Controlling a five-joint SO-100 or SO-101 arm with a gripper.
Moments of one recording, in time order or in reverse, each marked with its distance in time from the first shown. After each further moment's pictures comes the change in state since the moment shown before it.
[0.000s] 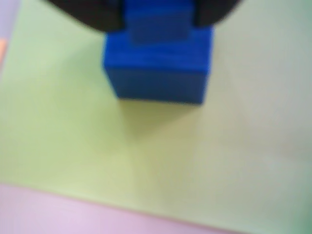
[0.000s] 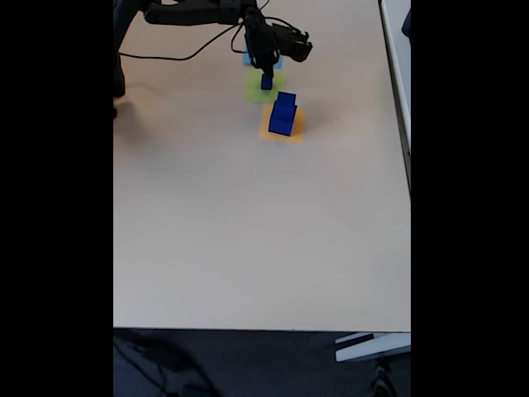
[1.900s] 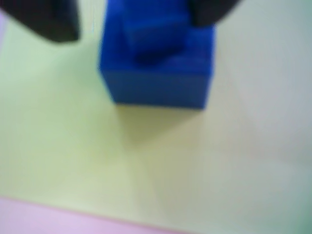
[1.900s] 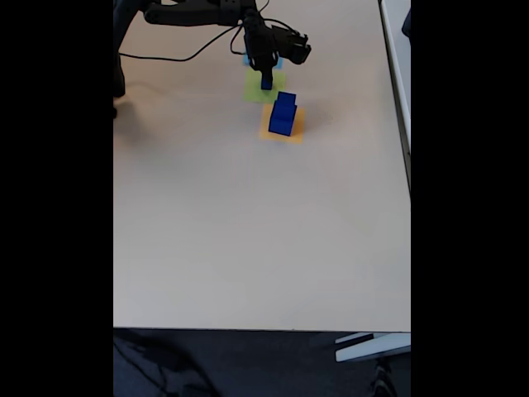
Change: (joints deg) arm 0.0 0.0 1.8 -1.1 1.1
